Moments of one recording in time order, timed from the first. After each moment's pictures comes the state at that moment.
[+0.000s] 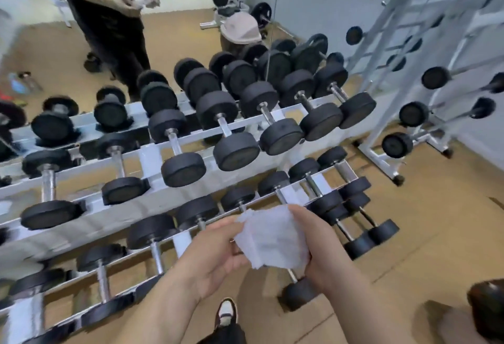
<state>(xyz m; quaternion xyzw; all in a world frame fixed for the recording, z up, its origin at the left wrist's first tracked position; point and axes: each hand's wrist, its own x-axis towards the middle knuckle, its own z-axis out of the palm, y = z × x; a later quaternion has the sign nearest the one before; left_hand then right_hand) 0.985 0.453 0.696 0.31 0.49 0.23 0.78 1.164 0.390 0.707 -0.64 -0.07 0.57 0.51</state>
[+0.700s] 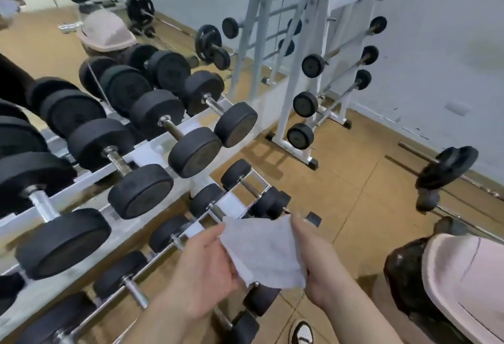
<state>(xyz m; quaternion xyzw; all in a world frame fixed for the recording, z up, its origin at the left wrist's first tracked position) 1.354 0.540 0.674 0.21 0.40 0.04 0.89 1.492 0.412 0.711 -0.67 0.09 0.42 0.61</state>
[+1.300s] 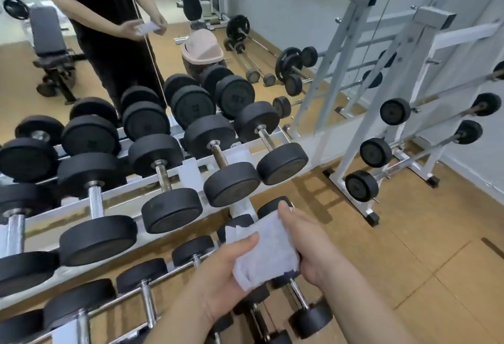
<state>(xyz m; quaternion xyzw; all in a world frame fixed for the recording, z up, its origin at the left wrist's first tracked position) 1.478 0.570 0.712 0.17 0.40 0.23 0.87 1.640 0.547 0.713 -0.64 -0.09 0.58 0.50</state>
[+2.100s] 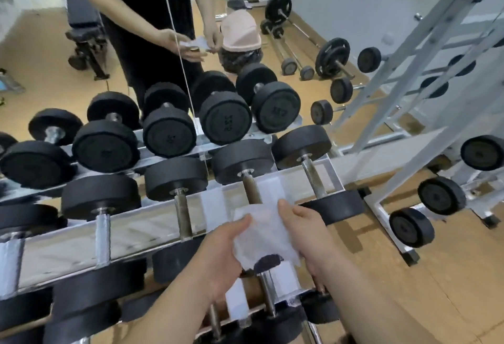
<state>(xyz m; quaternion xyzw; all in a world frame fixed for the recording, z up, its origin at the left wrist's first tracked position) 1.471 0.813 0.675 0.15 0.45 0.30 0.83 1.647 0.795 0.659 -0.69 -0.28 0.53 0.40</state>
